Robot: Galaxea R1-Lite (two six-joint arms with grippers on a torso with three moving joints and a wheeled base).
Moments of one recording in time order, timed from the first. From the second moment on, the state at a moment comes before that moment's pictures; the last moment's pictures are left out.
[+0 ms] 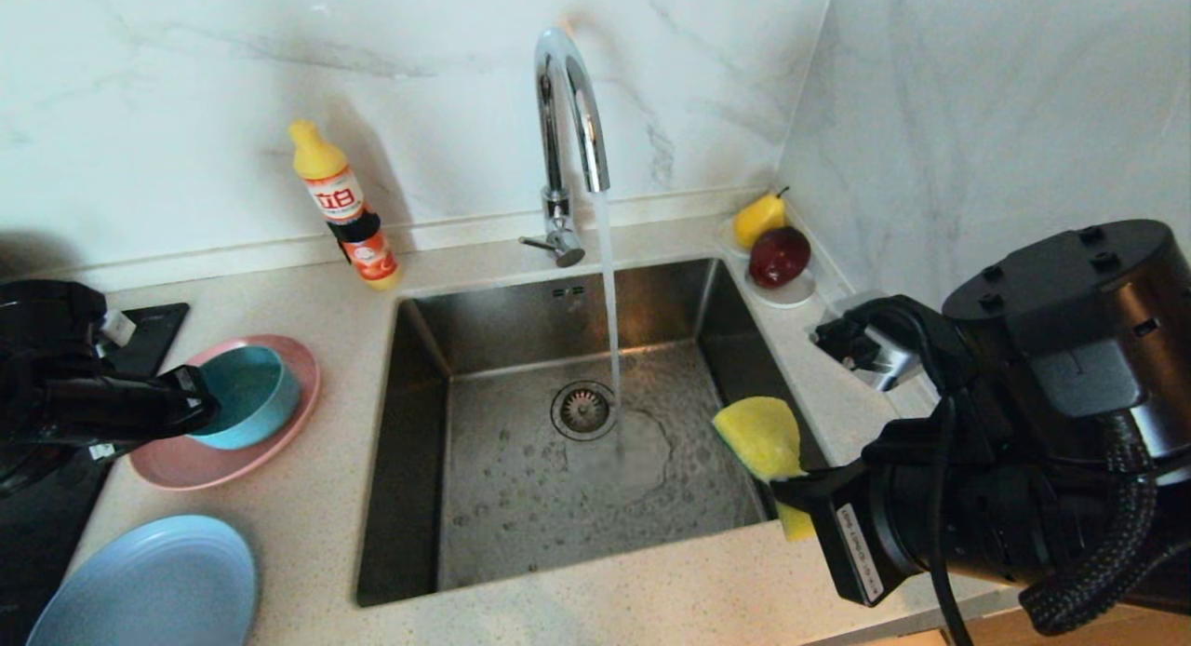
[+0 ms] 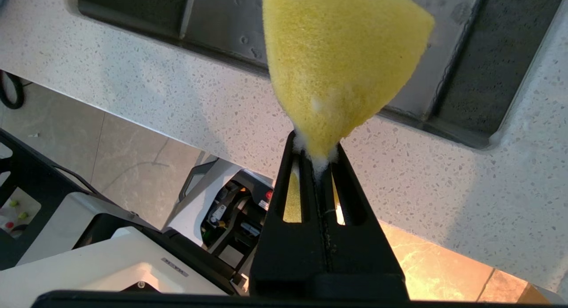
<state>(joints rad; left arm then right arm) 0.42 1.90 -1.10 -0.10 -0.16 -0.23 0.93 1.48 -1.13 0.30 -0.26 0.30</state>
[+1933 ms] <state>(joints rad) -0.05 1.63 -1.48 0.32 0.00 -0.43 0.93 1.48 -1.14 0.30 -0.26 0.29</state>
